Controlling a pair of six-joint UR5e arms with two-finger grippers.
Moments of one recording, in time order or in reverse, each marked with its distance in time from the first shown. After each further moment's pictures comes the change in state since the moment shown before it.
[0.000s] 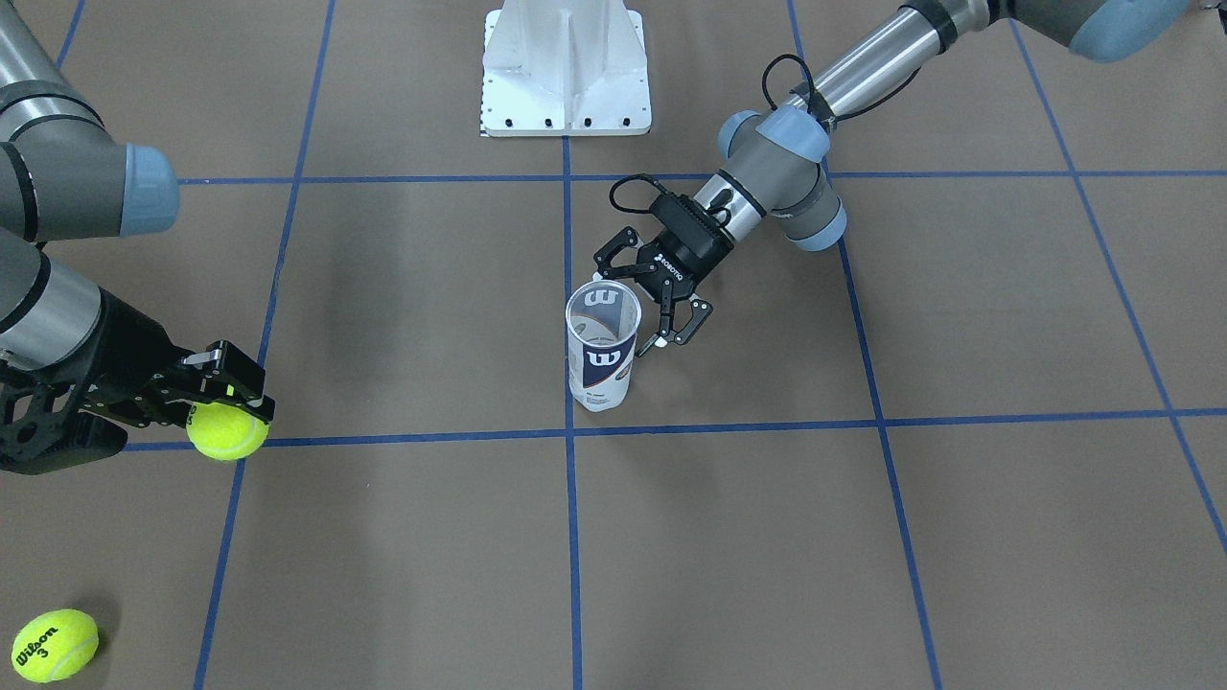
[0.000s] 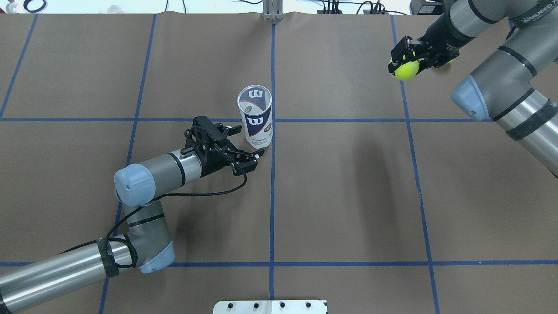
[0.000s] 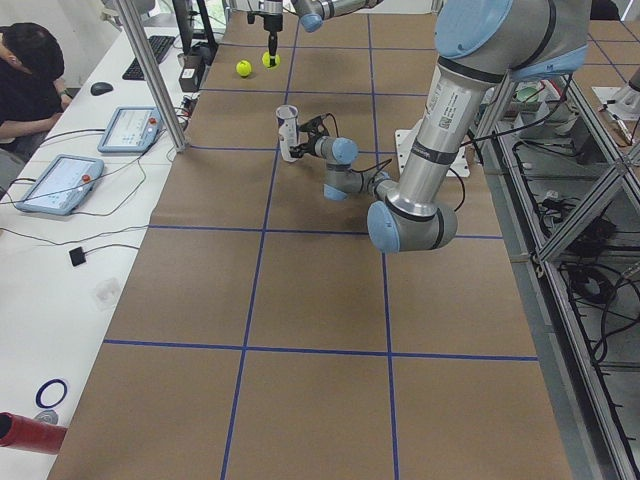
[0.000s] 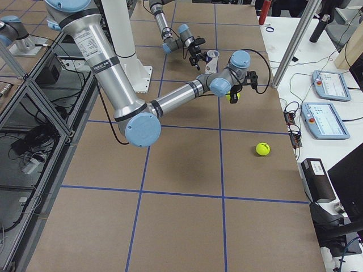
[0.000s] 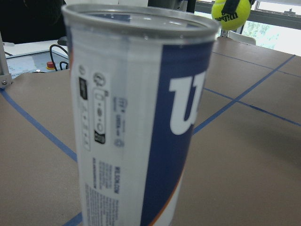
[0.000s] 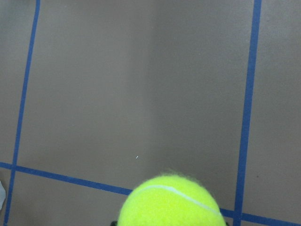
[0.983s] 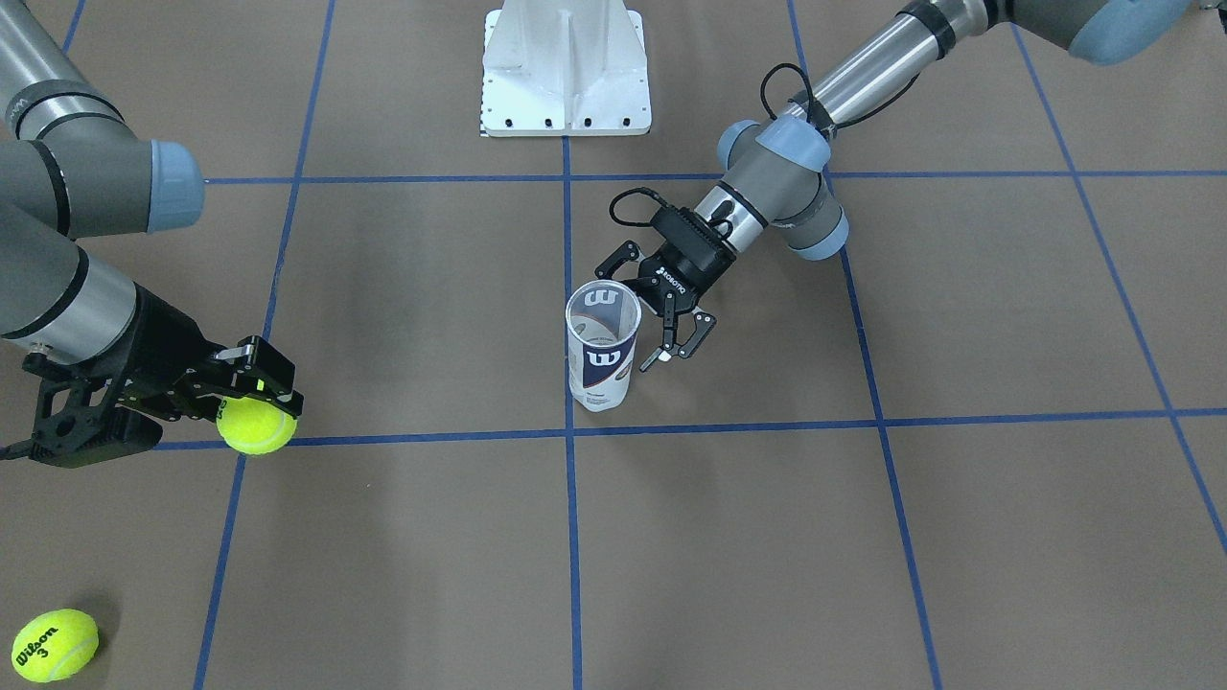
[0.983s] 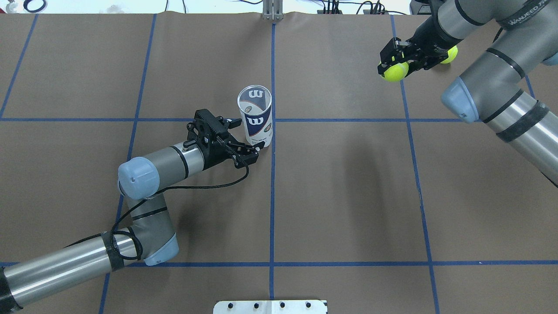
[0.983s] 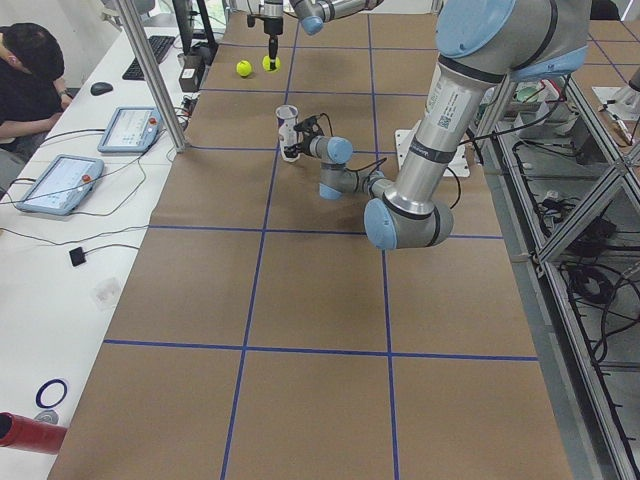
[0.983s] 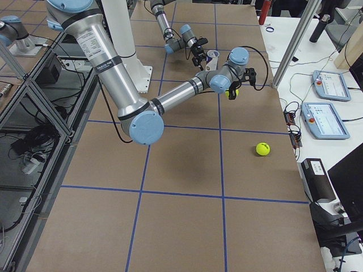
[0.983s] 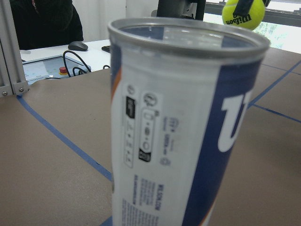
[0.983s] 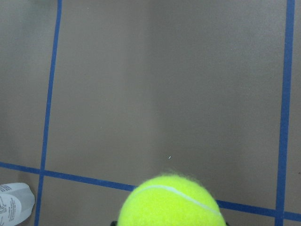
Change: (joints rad) left arm -0.016 -0.034 0.043 0.001 0.003 0.003; right arm -0.025 0.019 0.002 0.005 -0.009 0.047
